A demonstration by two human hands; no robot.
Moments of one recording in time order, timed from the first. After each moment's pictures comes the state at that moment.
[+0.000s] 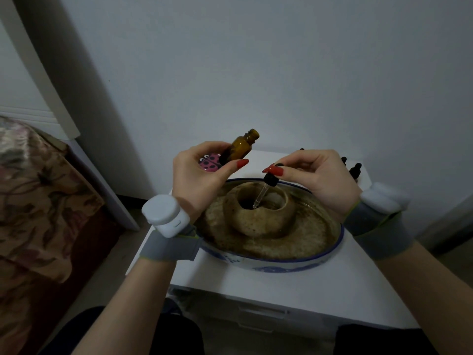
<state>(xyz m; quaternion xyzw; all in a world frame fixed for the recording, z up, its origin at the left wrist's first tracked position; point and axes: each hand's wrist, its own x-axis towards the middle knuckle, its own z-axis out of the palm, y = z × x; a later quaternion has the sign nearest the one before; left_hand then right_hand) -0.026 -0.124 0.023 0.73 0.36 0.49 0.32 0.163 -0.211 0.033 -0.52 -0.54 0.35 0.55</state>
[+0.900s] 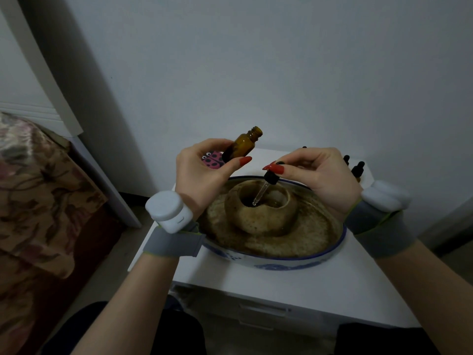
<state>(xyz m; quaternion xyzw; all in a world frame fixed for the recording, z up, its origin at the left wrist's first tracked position) -0.024 -0.121 0.021 0.72 0.37 0.49 0.32 0.160 -0.210 0.031 -0.51 -0.55 0.36 0.56</state>
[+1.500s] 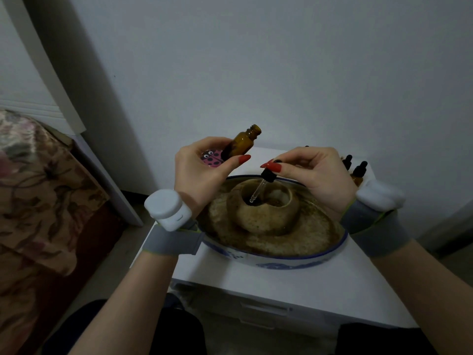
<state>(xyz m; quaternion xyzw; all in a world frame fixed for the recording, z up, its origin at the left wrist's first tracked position) -0.029 -0.122 0.022 0.73 0.37 0.49 0.31 0.154 -0.205 0.030 -0.52 -0.54 0.34 0.57</state>
